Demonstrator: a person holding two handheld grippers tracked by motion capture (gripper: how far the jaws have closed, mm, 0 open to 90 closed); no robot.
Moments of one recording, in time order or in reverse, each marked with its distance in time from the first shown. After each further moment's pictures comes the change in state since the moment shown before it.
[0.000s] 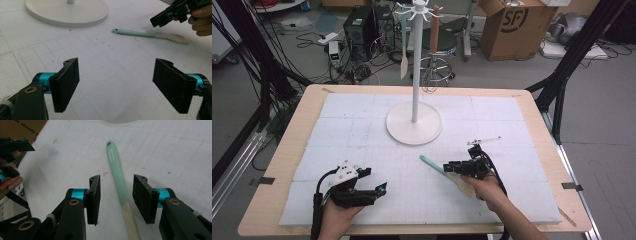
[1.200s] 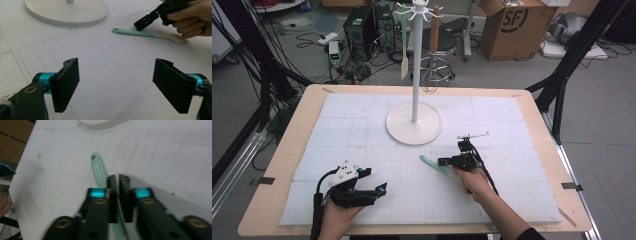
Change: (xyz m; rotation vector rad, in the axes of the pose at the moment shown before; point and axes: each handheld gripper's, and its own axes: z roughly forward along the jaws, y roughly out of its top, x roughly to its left) left arm 0.001 0.000 0.001 0.000 -0.002 -0.003; right arm -0.009 0.019 0.033 0.006 -0.048 0.153
